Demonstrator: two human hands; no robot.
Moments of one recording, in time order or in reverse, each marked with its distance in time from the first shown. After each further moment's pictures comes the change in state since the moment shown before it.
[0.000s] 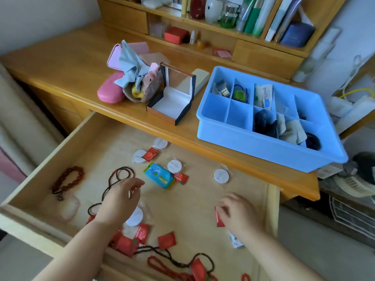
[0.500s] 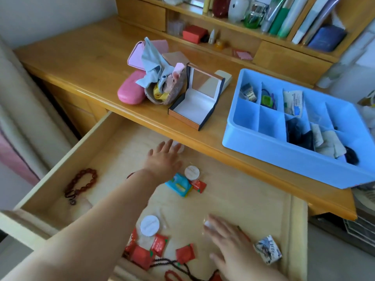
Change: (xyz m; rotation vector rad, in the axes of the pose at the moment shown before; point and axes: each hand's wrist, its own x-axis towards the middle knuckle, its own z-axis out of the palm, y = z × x) left_hand 0.116 0.030 0.015 0.500 -0.299 0.147; right_hand -0.027 -0.055 0.027 -0.170 -0.357 -0.330
